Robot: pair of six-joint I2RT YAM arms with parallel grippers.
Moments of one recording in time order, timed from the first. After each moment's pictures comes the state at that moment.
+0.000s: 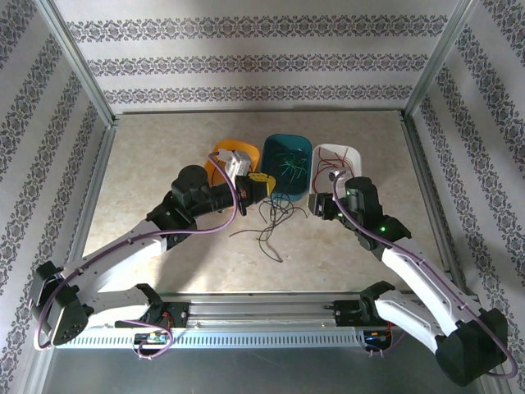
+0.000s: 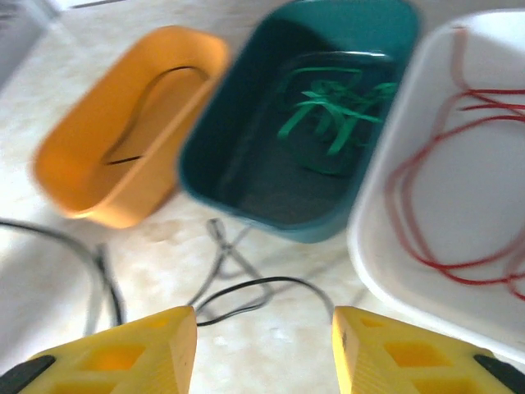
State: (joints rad) left arm -0.71 1.17 0.88 0.24 0.42 -0.37; right arm 0.41 0.90 0.66 -0.34 -0.17 0.33
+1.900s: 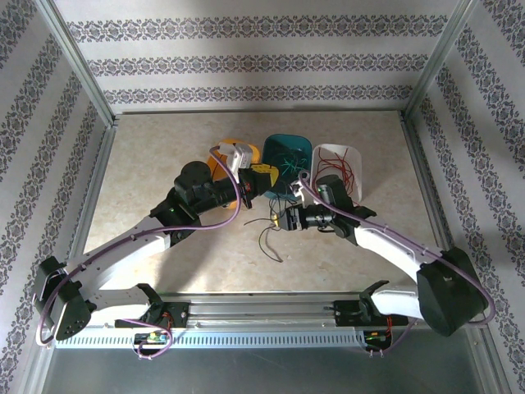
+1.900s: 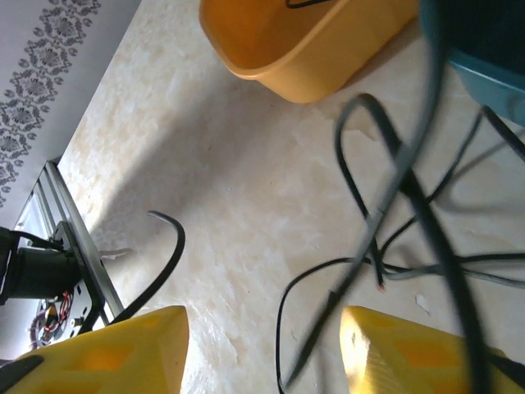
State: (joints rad) left arm -0.73 1.20 0.94 0.27 0.34 -0.38; right arm 0.50 1.26 0.66 -0.12 -0.62 0.36
